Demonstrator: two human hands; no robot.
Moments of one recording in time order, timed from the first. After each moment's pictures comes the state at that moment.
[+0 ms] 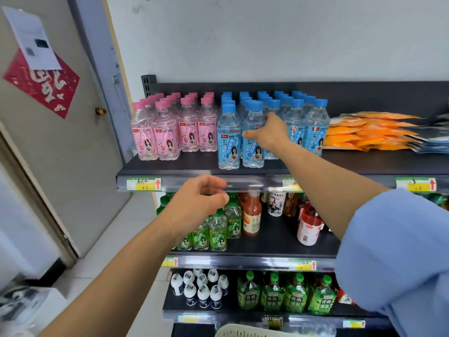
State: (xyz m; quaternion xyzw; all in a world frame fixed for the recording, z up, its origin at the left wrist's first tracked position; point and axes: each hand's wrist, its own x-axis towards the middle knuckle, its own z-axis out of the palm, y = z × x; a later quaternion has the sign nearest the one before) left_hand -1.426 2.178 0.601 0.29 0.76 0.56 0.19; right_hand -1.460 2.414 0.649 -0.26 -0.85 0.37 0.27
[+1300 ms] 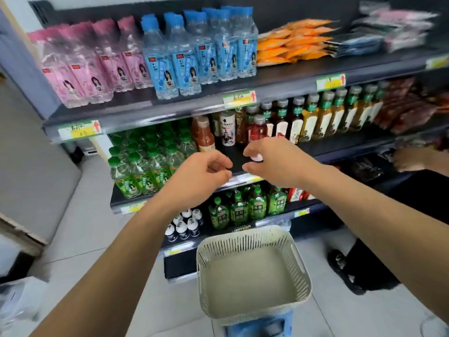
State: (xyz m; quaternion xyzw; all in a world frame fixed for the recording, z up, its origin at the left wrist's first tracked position) left_hand -1.324 2.182 0.547 0.47 0.78 0.36 0.19; right_hand -1.211 2.316 0.556 -0.24 -0.96 0.15 0.07
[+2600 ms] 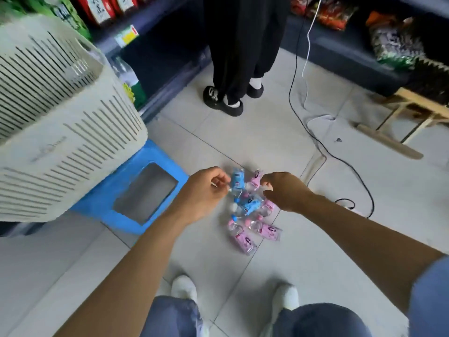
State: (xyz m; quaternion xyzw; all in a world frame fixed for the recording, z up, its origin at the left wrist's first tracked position) left_hand -0.958 2.141 0.000 0.61 0.62 0.19 0.45; right_hand -0.752 2.174 -0.050 -0.62 -0.72 0.28 -0.14
